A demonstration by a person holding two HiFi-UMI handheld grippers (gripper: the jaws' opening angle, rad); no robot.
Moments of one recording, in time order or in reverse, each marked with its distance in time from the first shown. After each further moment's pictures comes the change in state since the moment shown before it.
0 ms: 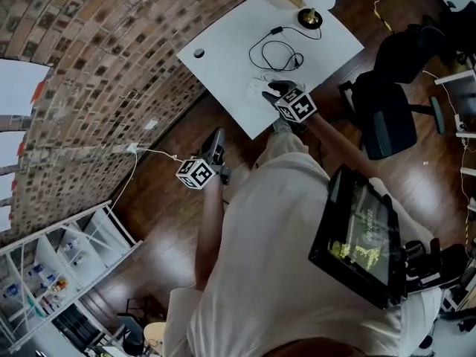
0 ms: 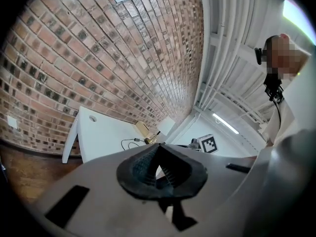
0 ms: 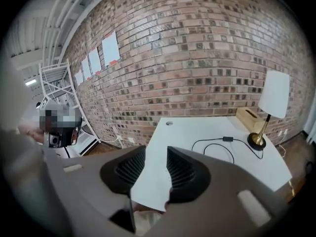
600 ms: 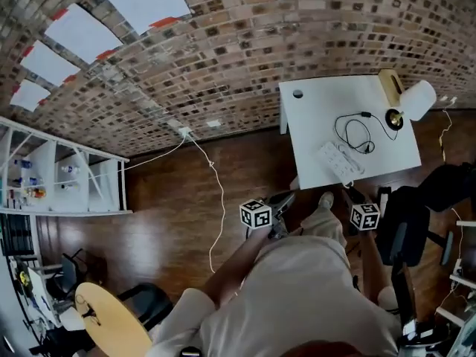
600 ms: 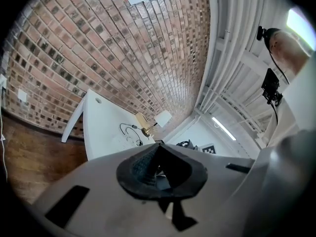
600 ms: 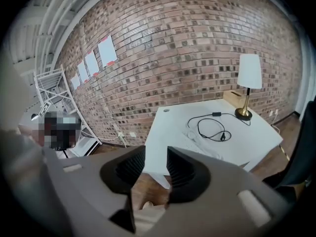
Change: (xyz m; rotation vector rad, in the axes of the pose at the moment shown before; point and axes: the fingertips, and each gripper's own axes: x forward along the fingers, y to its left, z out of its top) left arm -0.049 -0.039 -0.078 -0.136 0.043 -0.029; right arm -0.077 0.034 -0.100 0.154 0.020 -0.066
